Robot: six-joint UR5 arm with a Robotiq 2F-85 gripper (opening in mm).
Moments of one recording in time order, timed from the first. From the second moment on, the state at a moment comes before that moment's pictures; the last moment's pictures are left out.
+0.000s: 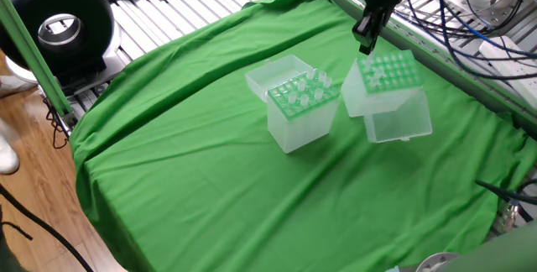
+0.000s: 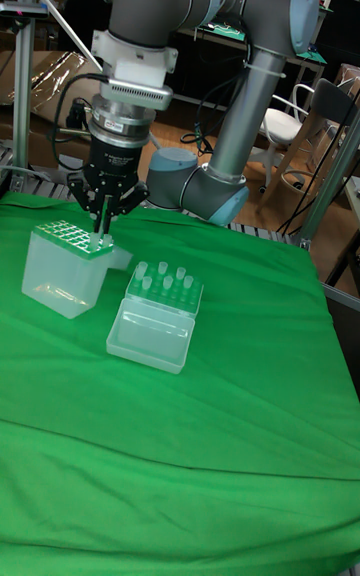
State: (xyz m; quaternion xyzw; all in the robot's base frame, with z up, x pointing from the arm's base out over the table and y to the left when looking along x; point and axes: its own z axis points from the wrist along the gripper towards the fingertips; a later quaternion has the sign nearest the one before) arm 0.437 -0.126 0.196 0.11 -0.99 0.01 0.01
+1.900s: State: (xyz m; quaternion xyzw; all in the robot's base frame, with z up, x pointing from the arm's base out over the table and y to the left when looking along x) arm 0.419 -0.145 0.267 0.14 -0.99 0.00 0.07
